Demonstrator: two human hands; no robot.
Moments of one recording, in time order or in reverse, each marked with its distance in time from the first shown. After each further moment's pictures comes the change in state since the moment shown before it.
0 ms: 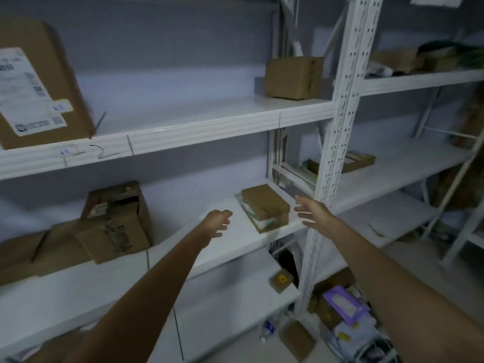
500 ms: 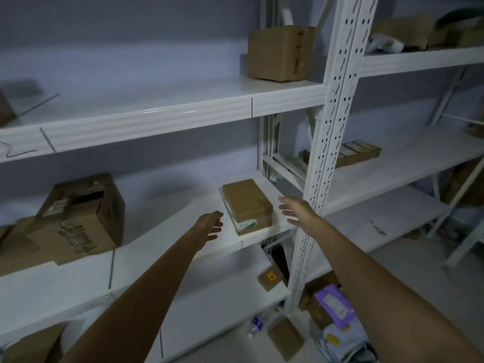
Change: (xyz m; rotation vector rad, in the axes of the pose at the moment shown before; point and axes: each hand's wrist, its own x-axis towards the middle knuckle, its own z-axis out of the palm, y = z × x) left_hand 0.101 -0.009 0.081 -0.168 0.080 -0.141; right_hand 0.102 0.014 -0.047 -0.045 -0.077 0.002
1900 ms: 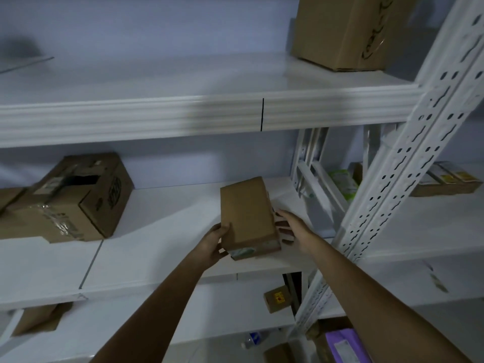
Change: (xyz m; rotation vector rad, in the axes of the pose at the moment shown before) left_hand 0.131 -0.011 0.052 -0.538 0.092 -0.128; right_hand 0.222 0.004 0.016 -0.089 -0.309 0.204
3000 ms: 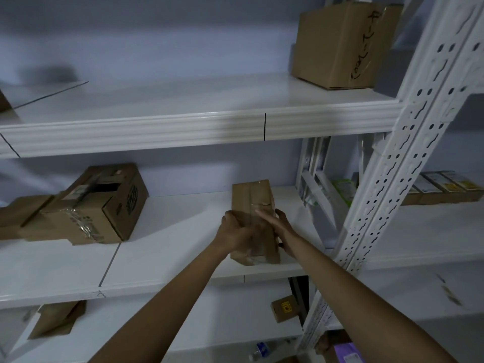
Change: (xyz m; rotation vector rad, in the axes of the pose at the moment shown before) left_hand -0.080 0.040 0.056 0.717 0.148 0.334; right_hand -0.046 -0.016 0.050 0.005 -0.046 -0.177
